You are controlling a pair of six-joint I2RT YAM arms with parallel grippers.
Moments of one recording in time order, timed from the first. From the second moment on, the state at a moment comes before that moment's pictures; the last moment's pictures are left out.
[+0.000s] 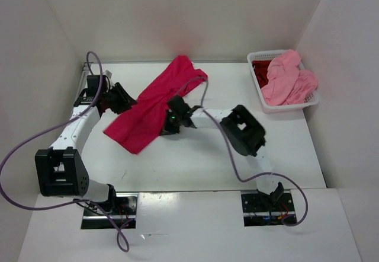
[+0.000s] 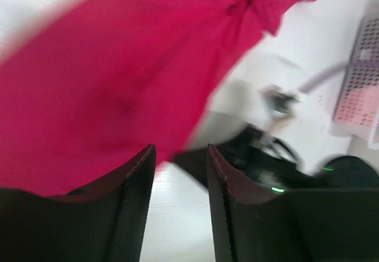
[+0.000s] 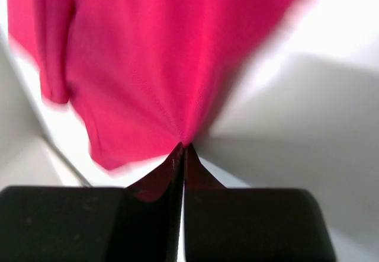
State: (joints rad) left arm 0.05 1.41 1.10 -0.46 0.33 -0.63; right arm 0.80 2.26 1.56 -0.12 -0.26 0.96
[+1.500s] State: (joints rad) left arm -0.45 1.62 0.74 -0.48 0.55 -0.61; right arm 0.62 1.36 0.54 -0.32 -0.29 1.00
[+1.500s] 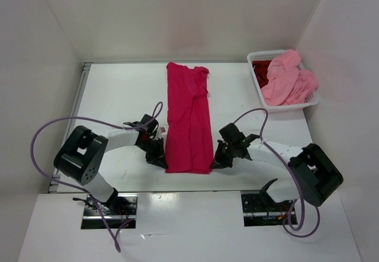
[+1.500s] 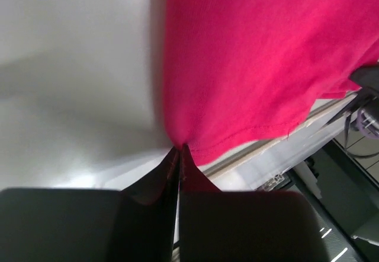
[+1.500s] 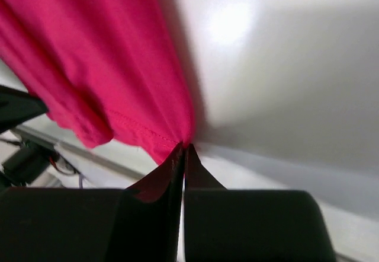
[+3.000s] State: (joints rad) left arm -0.34 1.75 1.28 -0.35 0.40 -0.72; right arm 0.37 1.87 1.48 -0.46 -0.24 0.64
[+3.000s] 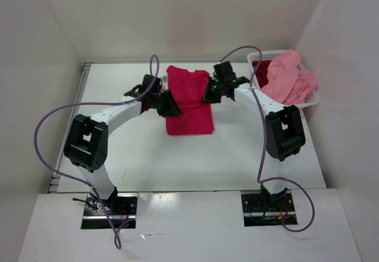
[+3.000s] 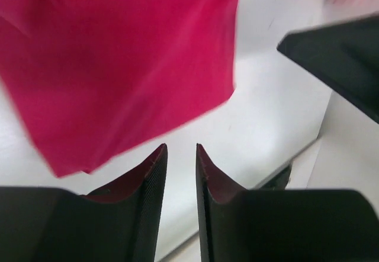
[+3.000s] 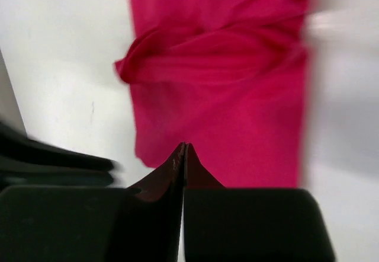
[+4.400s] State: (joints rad) left arm -0.32 1.69 1.01 -0.30 0.34 -0.79; right arm 0.42 1.75 1.25 -0.35 -0.19 0.73
